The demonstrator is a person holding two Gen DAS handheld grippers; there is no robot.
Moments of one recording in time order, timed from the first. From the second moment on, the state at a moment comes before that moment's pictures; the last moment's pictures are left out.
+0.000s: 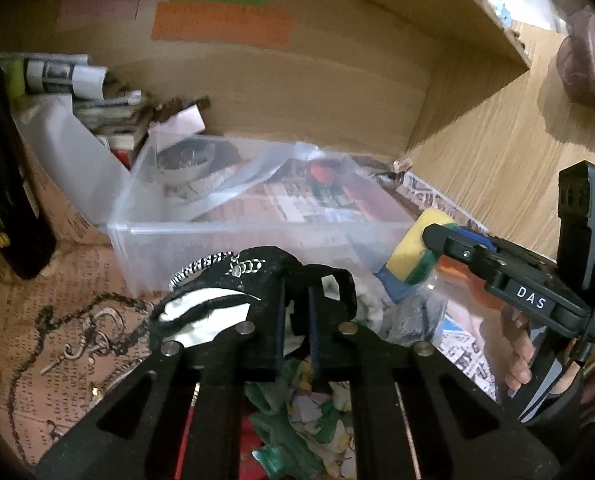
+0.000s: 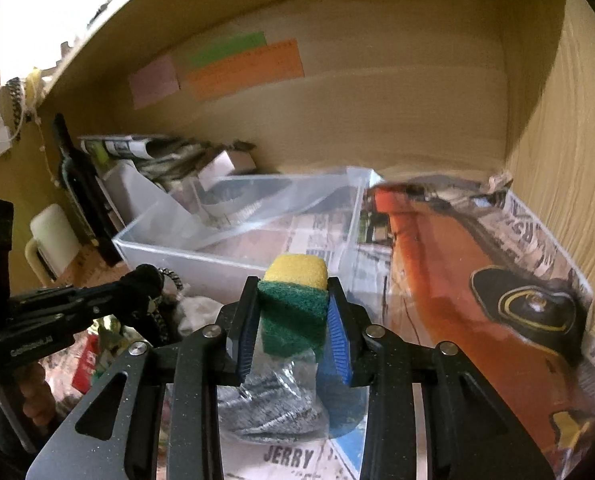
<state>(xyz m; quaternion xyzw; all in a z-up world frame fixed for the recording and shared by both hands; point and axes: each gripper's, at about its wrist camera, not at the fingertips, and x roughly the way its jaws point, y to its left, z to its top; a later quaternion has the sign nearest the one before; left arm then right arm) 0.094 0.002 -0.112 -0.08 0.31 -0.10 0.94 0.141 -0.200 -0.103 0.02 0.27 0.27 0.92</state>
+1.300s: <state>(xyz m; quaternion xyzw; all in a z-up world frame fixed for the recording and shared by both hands) 0.180 0.049 -0.031 -0.07 0.24 -0.02 0.97 0.195 -0.161 -0.051 -0.02 0.22 0.29 0.93</state>
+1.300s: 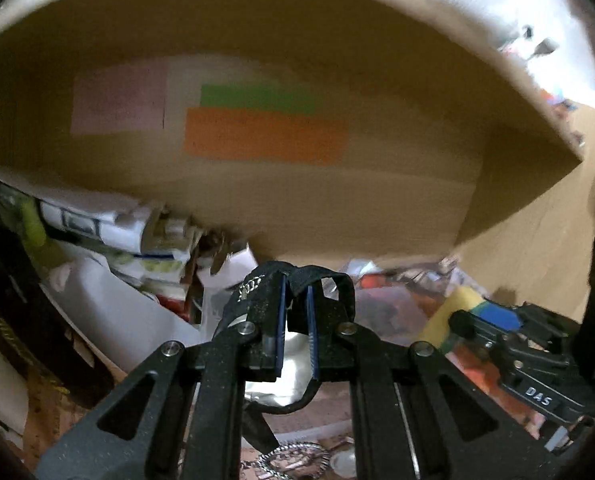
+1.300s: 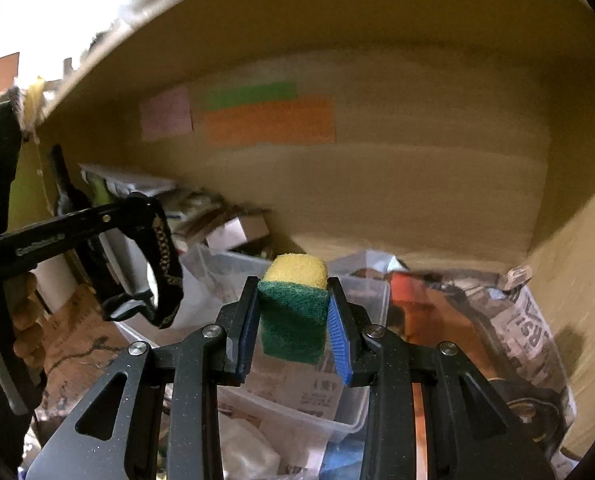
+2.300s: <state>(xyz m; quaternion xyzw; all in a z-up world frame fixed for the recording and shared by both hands) 0.186 0.044 -0.066 -0.06 0.31 -0.04 0.95 0.208 -0.152 -0.066 -0.06 0.25 0.29 0.92</state>
